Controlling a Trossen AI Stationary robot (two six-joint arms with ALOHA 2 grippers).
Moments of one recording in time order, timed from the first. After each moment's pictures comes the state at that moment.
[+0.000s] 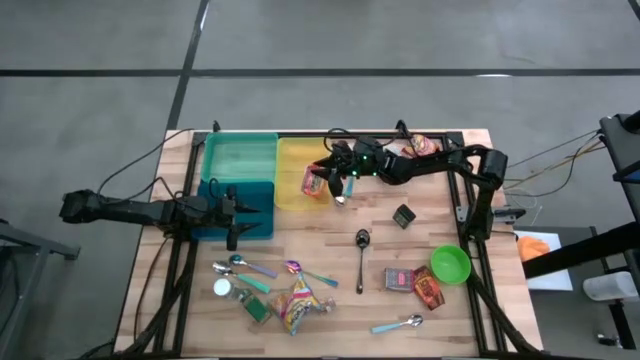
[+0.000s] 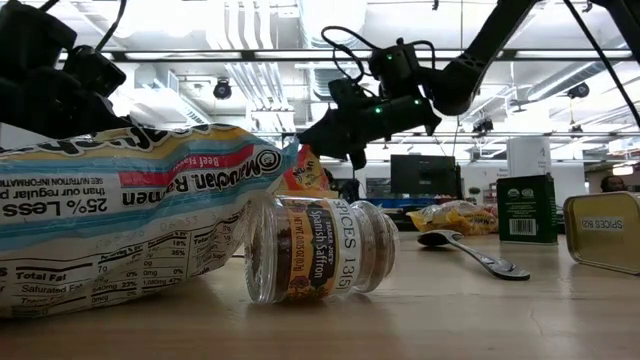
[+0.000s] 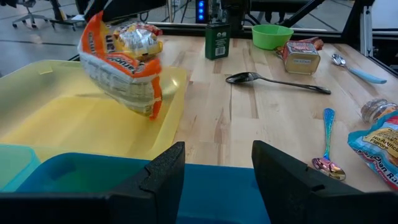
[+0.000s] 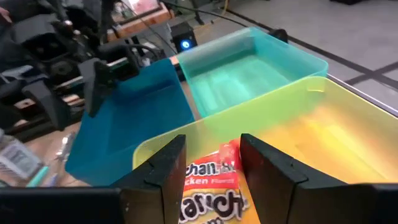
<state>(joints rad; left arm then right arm) -0.04 0.34 0.00 0.04 -0.14 -0.06 -0.39 1.86 0.98 0.62 -0.26 0.27</state>
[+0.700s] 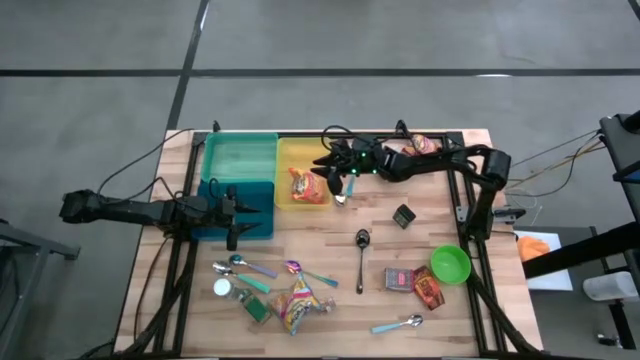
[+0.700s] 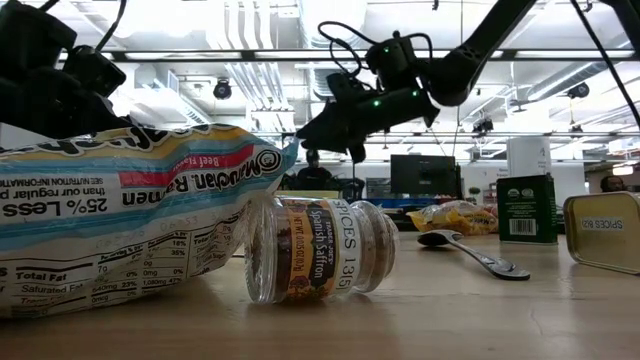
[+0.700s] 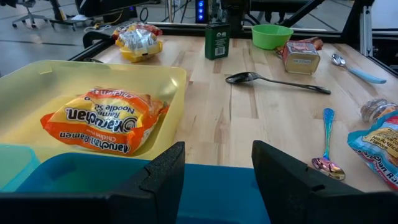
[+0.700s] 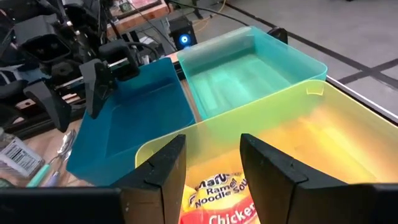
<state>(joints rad) -0.04 0.34 0.00 0.04 -0.14 -0.06 -0.39 1.82 1.01 0.53 -0.27 0.25</state>
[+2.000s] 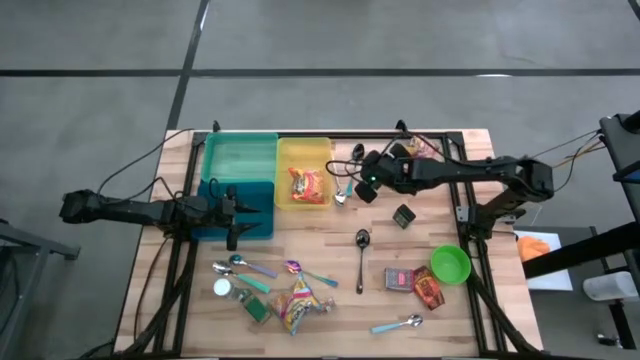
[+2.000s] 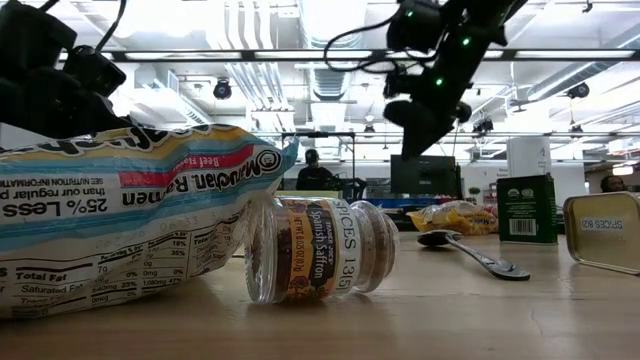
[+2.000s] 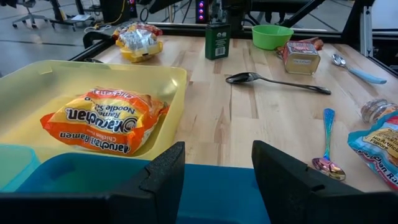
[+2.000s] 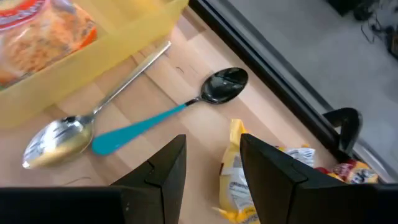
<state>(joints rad) -0.04 0.34 0.00 0.04 -0.14 -0.06 -0.22 1.51 1.02 -0.55 0.58 0.36</state>
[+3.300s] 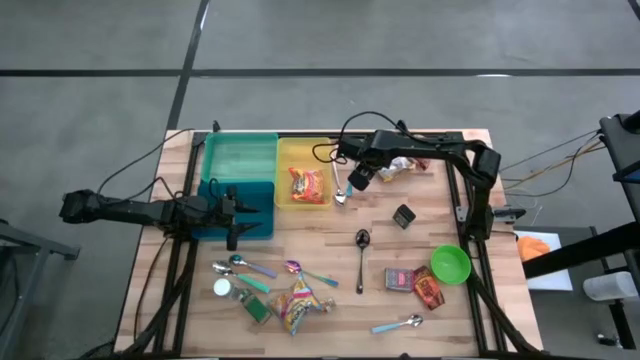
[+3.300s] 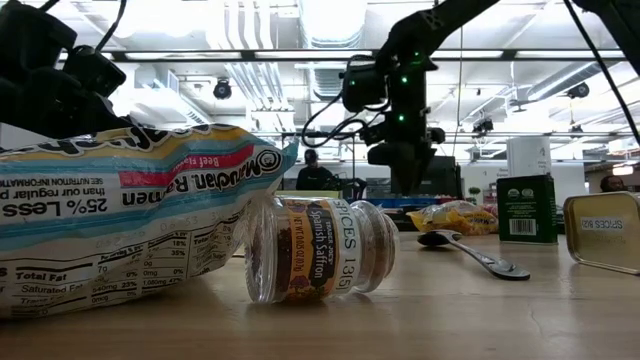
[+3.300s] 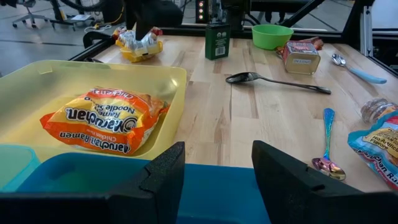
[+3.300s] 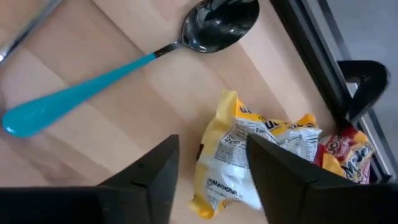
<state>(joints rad) -0.04 0.34 0.00 0.04 -0.14 -0.06 -0.40 1.91 1.46 -1.02 0.41 0.31</state>
